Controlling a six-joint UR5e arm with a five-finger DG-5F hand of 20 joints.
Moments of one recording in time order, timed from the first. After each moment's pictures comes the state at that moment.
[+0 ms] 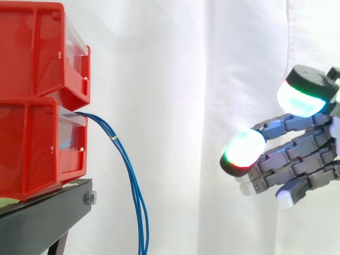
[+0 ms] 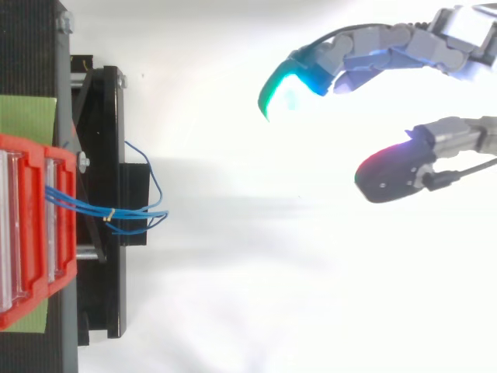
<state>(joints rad) 0.17 -2.01 -1.60 -2.70 -1.13 -0.36</state>
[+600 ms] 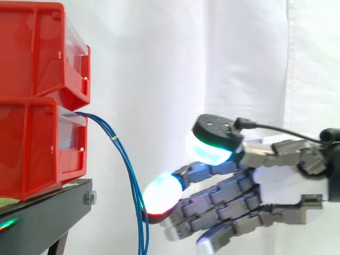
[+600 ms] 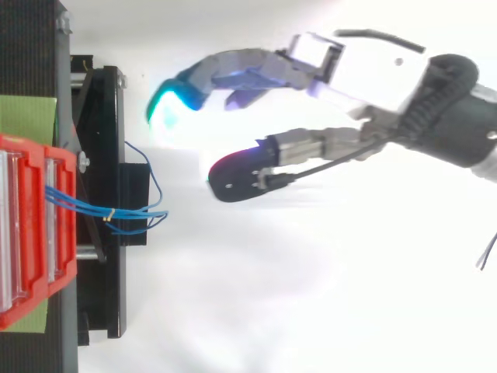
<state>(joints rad) 0.16 -2.29 -1.30 -2.73 -1.14 -0.30</state>
